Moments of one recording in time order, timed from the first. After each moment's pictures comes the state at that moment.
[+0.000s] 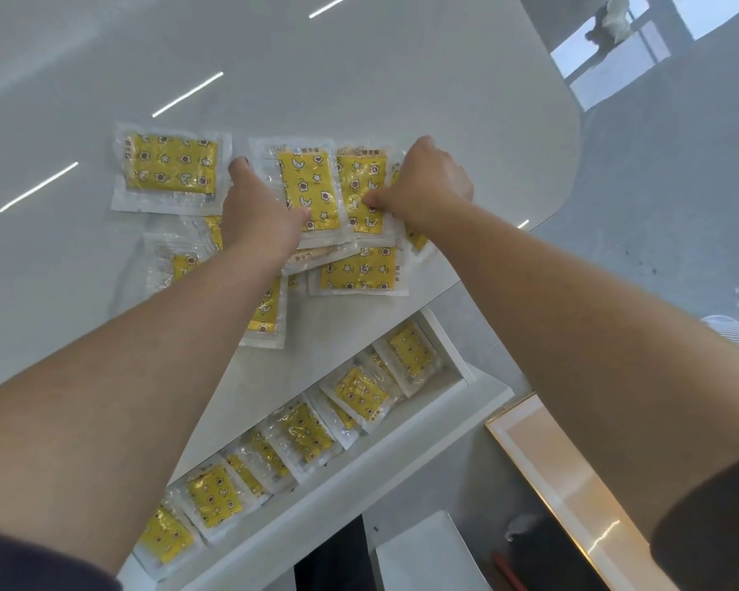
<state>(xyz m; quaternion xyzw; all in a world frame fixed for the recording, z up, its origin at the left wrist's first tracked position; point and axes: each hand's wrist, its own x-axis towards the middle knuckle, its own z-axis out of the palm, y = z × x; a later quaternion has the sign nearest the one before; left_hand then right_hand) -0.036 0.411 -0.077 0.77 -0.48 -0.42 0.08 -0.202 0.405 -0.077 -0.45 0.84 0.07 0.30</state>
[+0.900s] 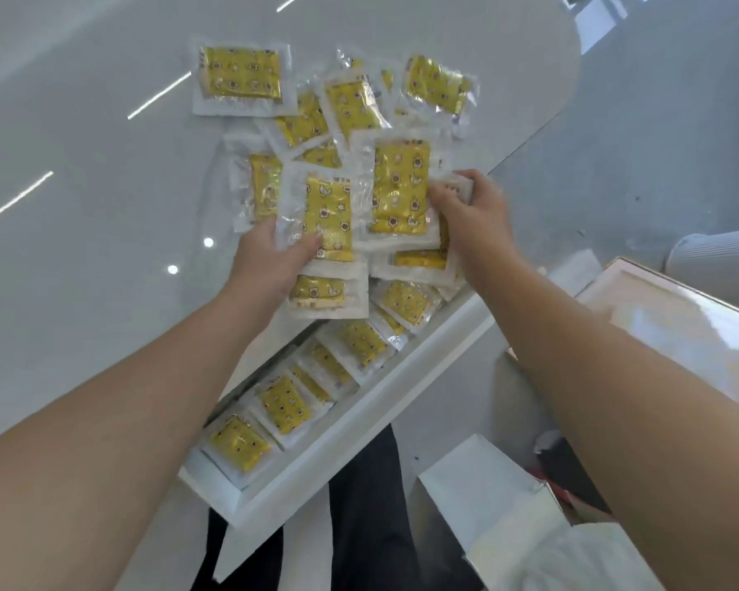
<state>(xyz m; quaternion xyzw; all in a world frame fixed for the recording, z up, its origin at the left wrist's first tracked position) 0.122 0.569 -0.058 0.64 -0.41 -0.63 0.13 -0.092 0.604 -0.034 -0.23 0.81 -0.35 0.41</state>
